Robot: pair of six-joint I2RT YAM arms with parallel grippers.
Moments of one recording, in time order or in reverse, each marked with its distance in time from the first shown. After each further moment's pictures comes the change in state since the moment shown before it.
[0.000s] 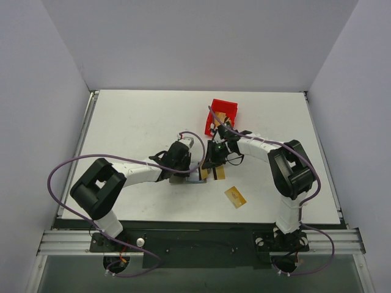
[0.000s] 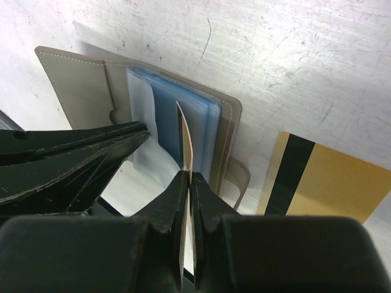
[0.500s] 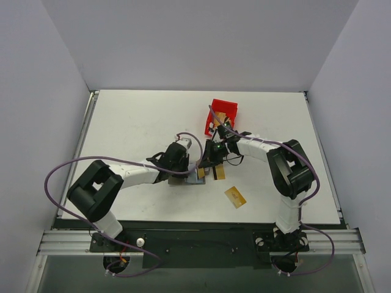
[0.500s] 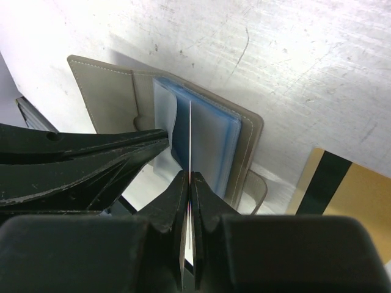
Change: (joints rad) left arm 0.006 -0.022 -0.026 0.016 0.018 -0.009; right arm 0.002 0.010 -0.010 0.075 -0.073 0.040
